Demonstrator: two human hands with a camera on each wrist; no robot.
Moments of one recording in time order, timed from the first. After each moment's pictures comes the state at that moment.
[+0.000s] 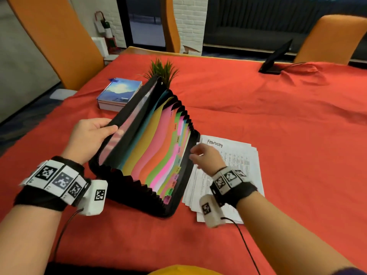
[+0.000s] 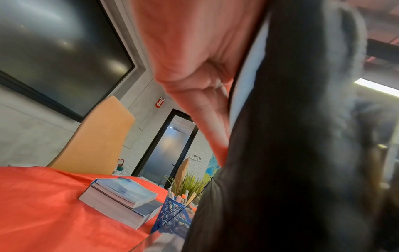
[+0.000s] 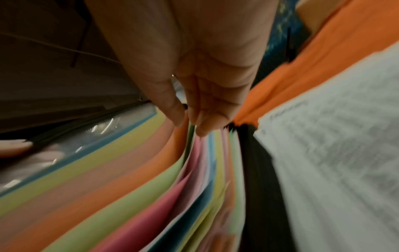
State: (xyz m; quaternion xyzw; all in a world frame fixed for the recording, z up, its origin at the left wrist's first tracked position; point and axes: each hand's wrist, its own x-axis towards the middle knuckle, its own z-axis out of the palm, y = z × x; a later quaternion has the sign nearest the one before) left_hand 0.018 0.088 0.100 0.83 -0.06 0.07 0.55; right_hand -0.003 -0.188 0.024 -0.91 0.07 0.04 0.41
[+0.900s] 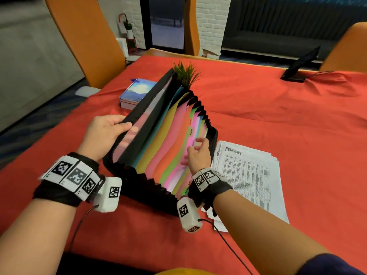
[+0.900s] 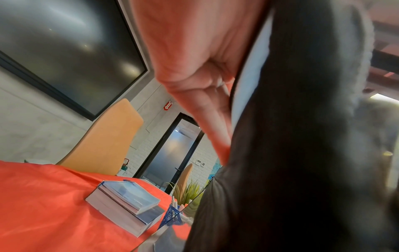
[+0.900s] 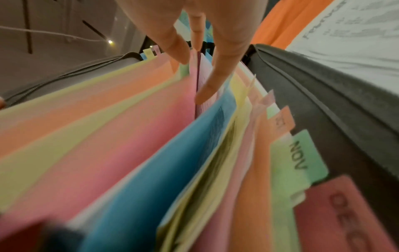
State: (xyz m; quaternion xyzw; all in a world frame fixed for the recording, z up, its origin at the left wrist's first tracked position) left_hand 0.019 0.118 0.102 0.81 -0.02 0.07 0.58; right_hand 0.028 -0.097 0.006 -0.75 0.18 -0.06 0.64
